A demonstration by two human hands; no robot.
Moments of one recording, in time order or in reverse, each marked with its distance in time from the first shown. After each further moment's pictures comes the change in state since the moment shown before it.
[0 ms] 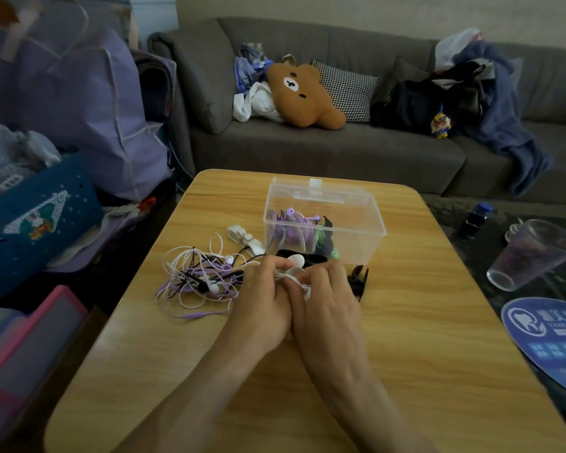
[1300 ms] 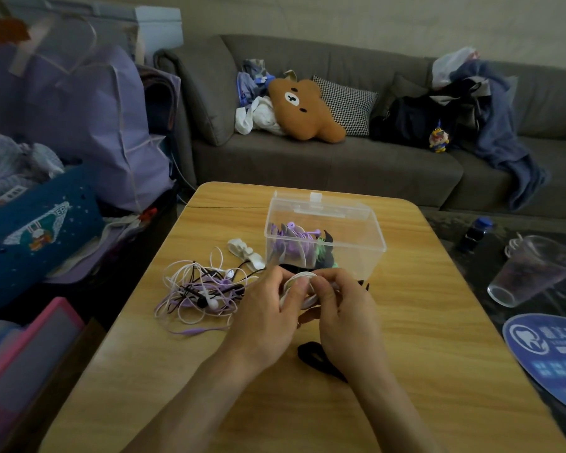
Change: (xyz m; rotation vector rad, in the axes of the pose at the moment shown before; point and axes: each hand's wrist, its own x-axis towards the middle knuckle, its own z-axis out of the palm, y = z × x) left_hand 0.001 0.010 -0.007 0.017 -0.025 0.117; right_hand 0.027 0.010 -0.025 0.636 -0.248 0.477
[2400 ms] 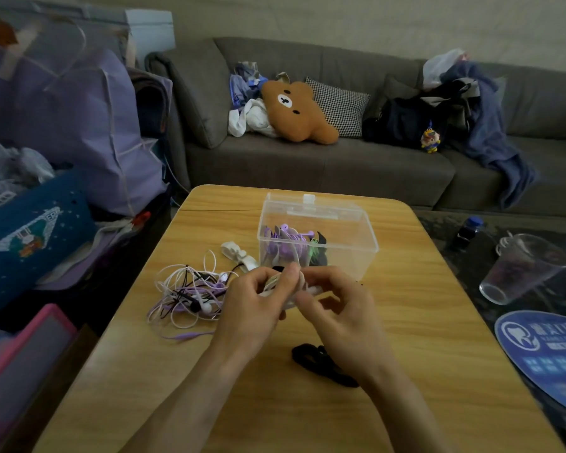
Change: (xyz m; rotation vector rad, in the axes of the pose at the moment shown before) left_hand 0.005 0.013 -0.006 -0.307 0.081 -0.113; right_hand 0.001 0.003 -0.017 0.014 -0.150 -0.156
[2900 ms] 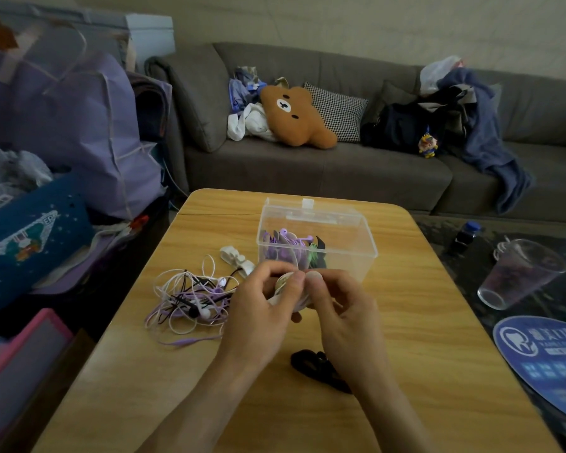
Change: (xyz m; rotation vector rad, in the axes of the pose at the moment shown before) left_hand -0.005 0.004 0.009 -0.012 0.020 0.097; right_hand 0.002 0.006 0.008 0.013 0.186 0.034
